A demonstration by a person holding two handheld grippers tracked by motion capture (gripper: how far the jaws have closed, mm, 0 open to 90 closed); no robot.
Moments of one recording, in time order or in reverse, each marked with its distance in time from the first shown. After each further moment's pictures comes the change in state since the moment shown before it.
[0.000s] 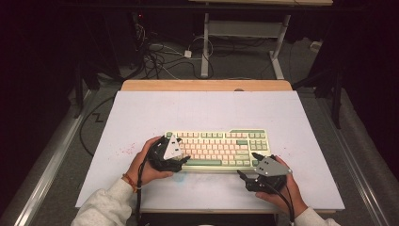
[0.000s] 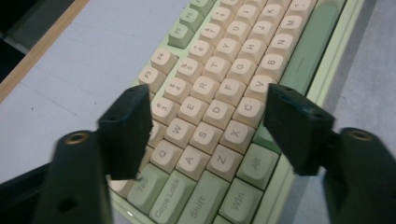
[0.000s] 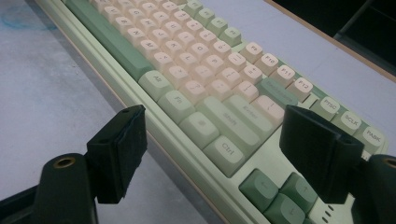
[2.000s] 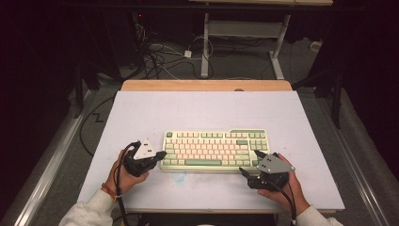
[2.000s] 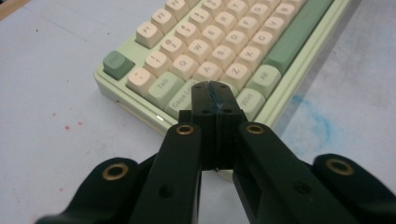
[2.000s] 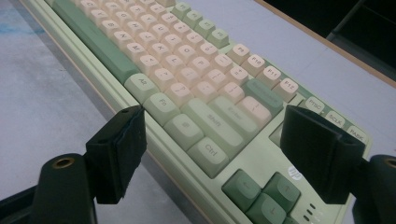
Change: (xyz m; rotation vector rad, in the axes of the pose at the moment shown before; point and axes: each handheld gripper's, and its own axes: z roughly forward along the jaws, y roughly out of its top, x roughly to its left) left arm 0.020 -0.041 -0.032 0.013 -0.064 -0.199; right arm -0.008 0.002 -0.001 0.000 -0.016 0.010
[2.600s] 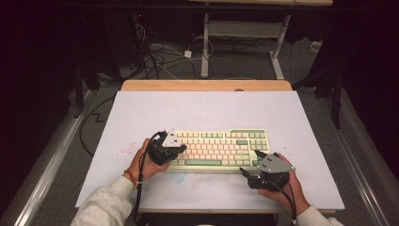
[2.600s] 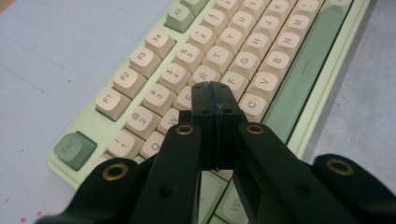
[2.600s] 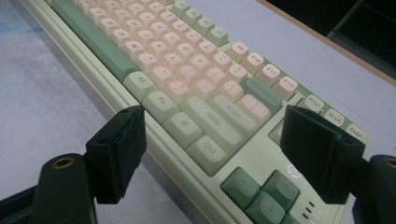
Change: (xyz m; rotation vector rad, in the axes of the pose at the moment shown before) left arm -0.006 0.047 0.049 0.074 -0.065 0.072; right arm -0.001 -0.001 0.000 0.004 0.002 0.004
